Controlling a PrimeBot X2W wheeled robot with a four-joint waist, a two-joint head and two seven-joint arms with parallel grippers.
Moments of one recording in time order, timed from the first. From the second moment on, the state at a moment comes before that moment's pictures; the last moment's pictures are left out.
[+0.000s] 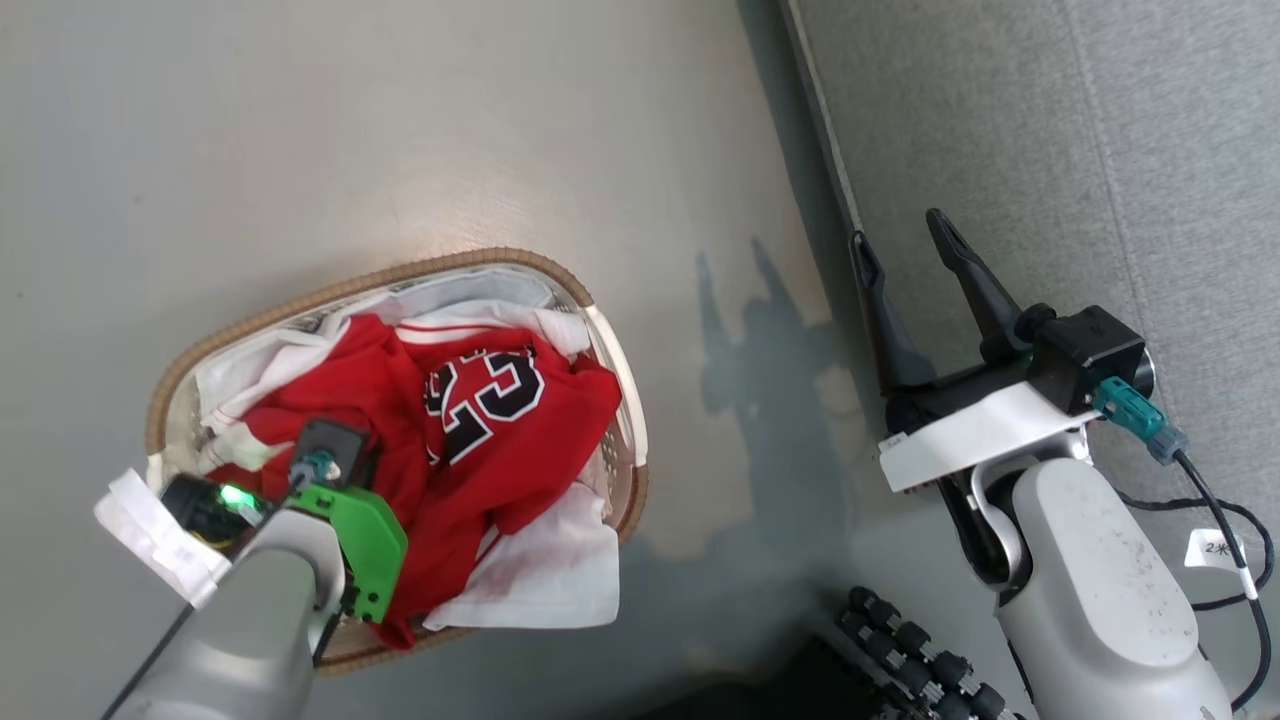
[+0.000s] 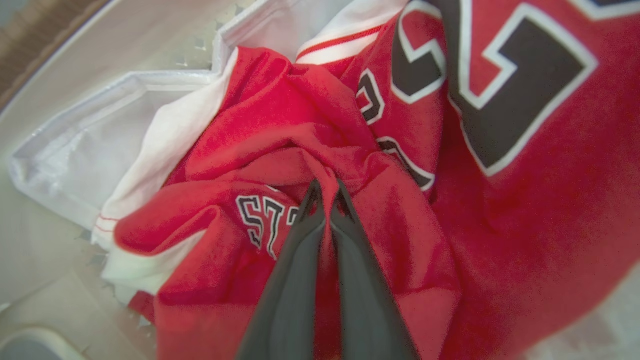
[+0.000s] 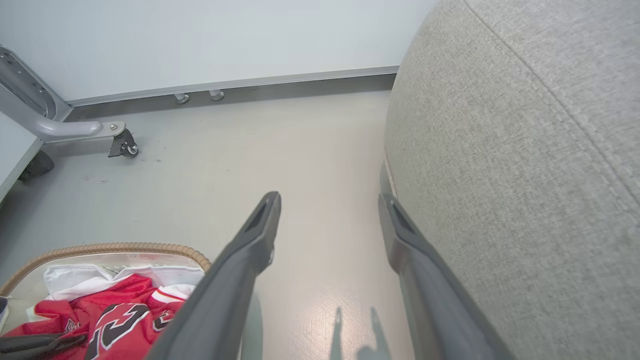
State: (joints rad) left arm -0.71 0.21 -0.78 1.23 -0.44 -0.13 -0.26; right arm -0.41 -0.05 0.17 0.21 0.24 0.13 -0.26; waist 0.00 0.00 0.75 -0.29
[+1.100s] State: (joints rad) left arm -0.27 0.10 -0.46 0.65 -0.32 -0.12 -0.26; right arm -0.13 -0.05 0.02 0.31 0.16 0.13 -0.26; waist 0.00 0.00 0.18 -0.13
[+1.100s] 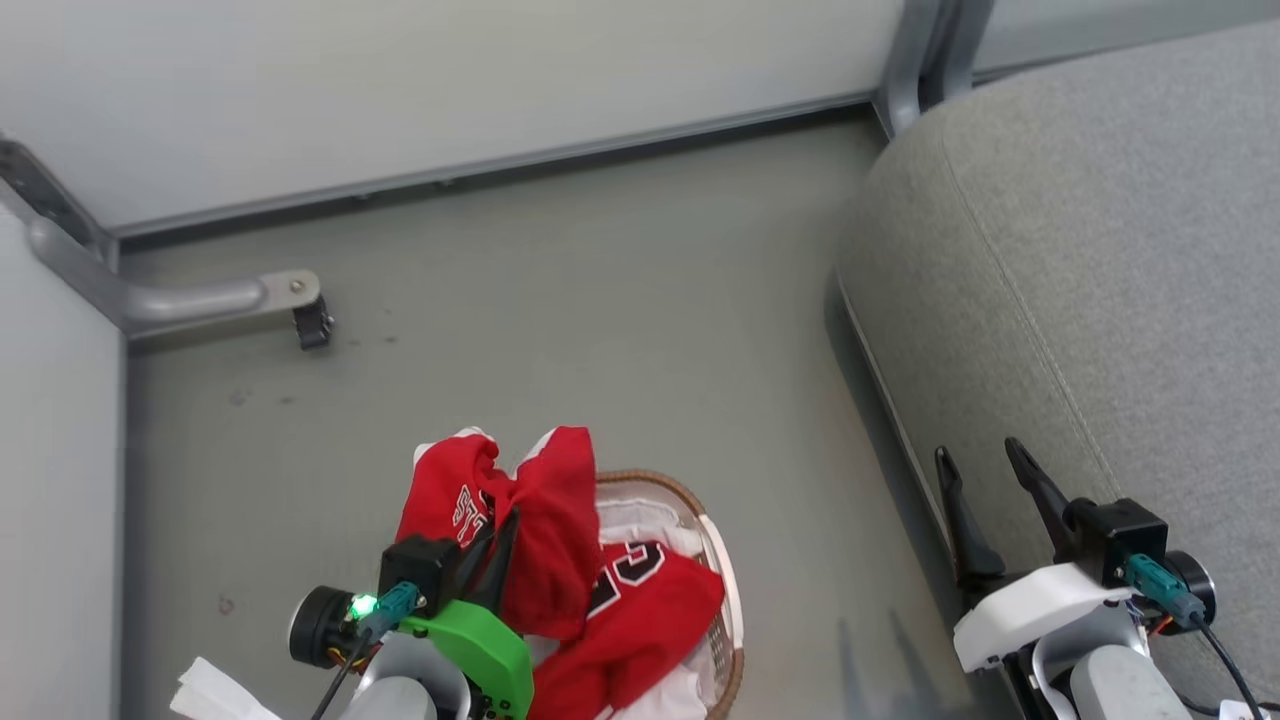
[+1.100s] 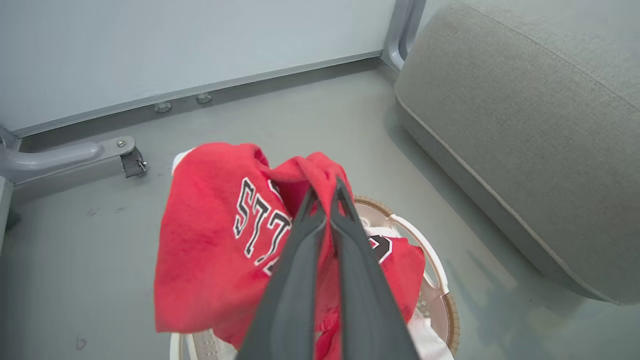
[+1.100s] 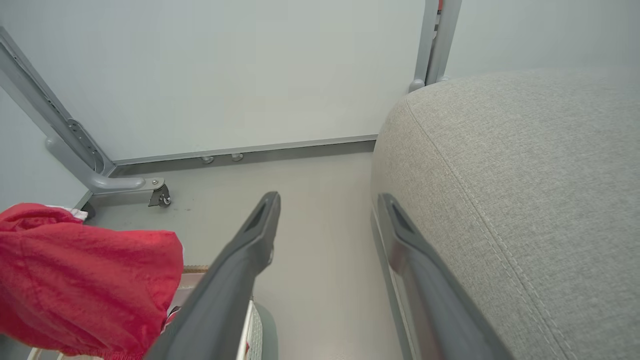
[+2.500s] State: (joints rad) left arm -0.33 0.05 -0.58 0.22 -0.34 -0.13 -0.26; right arm -0.43 -0.05 0.60 0.42 0.09 0.13 -0.26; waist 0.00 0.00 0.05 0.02
